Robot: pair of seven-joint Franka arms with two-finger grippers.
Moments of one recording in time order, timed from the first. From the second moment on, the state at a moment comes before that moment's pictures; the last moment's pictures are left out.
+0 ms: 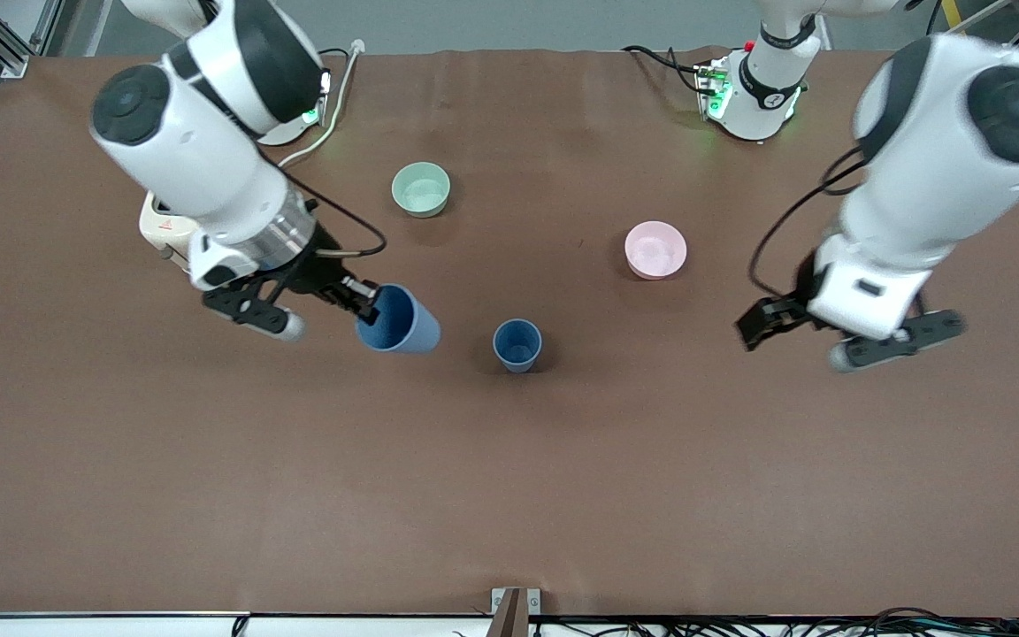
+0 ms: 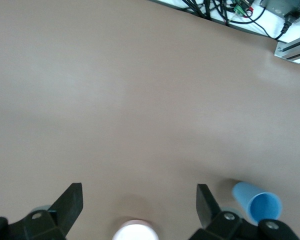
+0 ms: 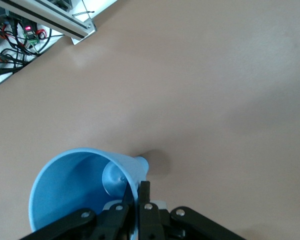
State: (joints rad) left arm -0.11 0.24 -0.19 -1.40 0.05 1.76 -0.54; right arm 0.05 0.28 0.52 -1.56 -0.01 2.07 0.97
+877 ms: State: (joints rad) left arm 0.04 -0.11 -0.13 -1.55 0.03 1.48 -0.07; right arm 0.21 0.54 0.68 -1.62 -0.63 2.24 1.60
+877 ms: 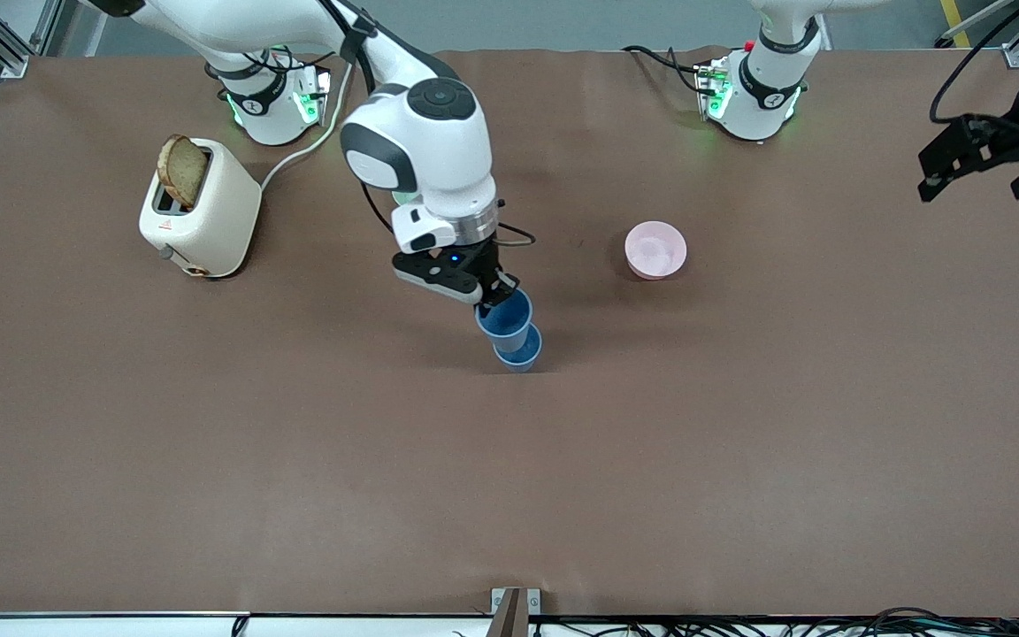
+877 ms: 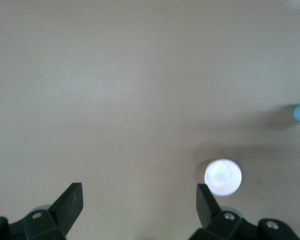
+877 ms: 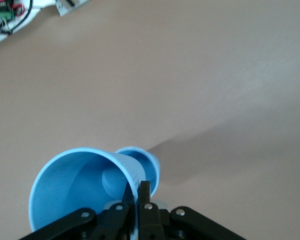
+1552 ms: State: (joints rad) left arm -0.03 -0.19 -0.11 -1.66 0.02 1.48 -0.06; right arm 0.25 0.59 0.69 -1.62 -0.65 2.25 1.62
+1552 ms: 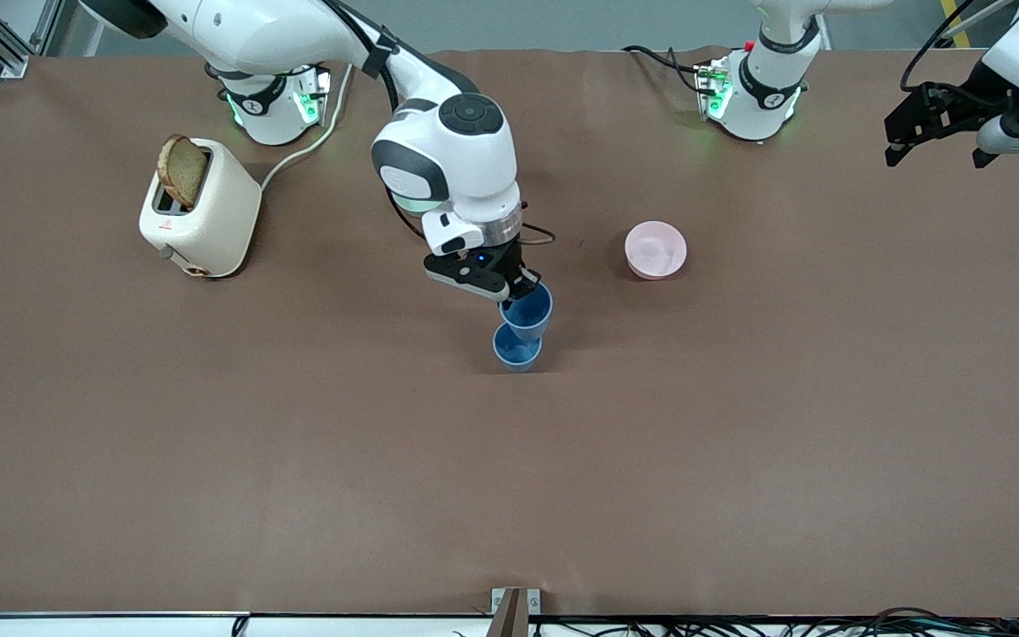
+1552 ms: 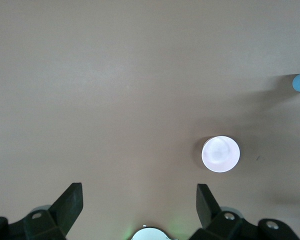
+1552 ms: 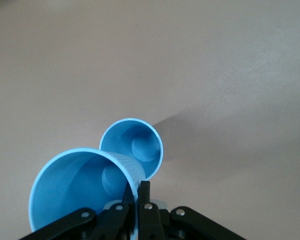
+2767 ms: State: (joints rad) left arm -0.03 -0.15 -0.10 -1.61 0.02 1.48 -0.06; right arm 0.22 0.58 0.68 -1.60 -0.69 2.23 1.62
